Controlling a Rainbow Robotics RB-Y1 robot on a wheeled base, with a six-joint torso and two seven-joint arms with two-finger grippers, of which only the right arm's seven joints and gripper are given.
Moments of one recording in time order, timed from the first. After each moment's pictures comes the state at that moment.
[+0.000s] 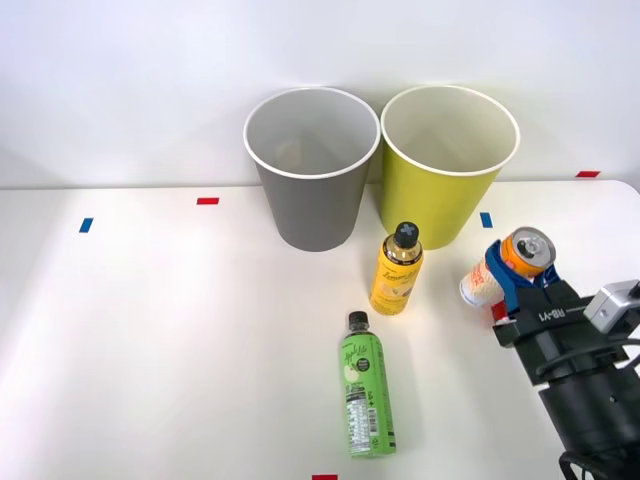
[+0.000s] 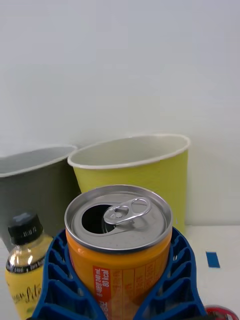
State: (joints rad) arm 0.44 -0.39 0.18 -2.09 -0.14 -0.30 1.28
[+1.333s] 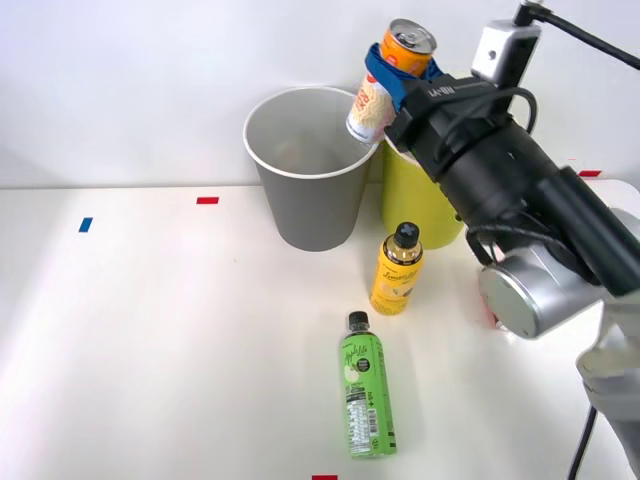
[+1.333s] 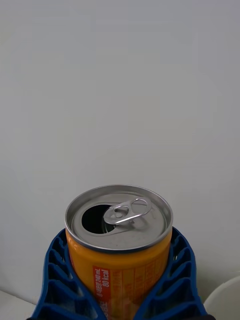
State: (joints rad) arm -0.33 -0.38 0.27 -2.04 -0.28 0.24 1.20
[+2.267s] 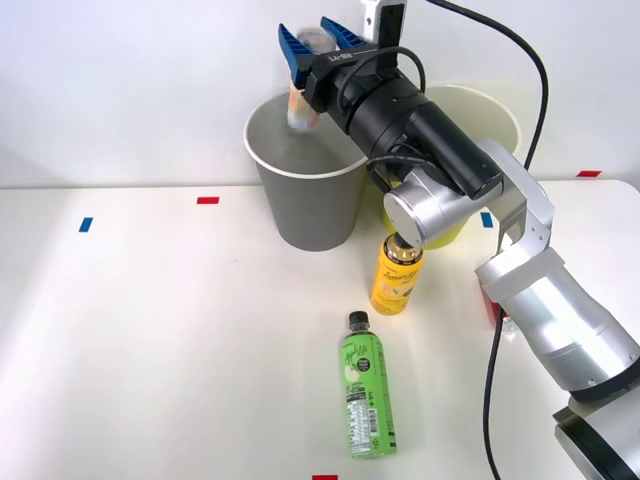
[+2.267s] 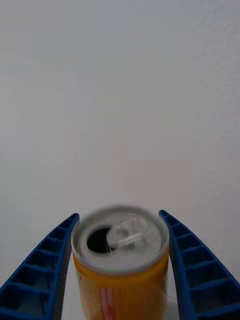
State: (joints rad) arm -0.72 -0.27 0.39 -1.48 -0.26 0.07 1.20
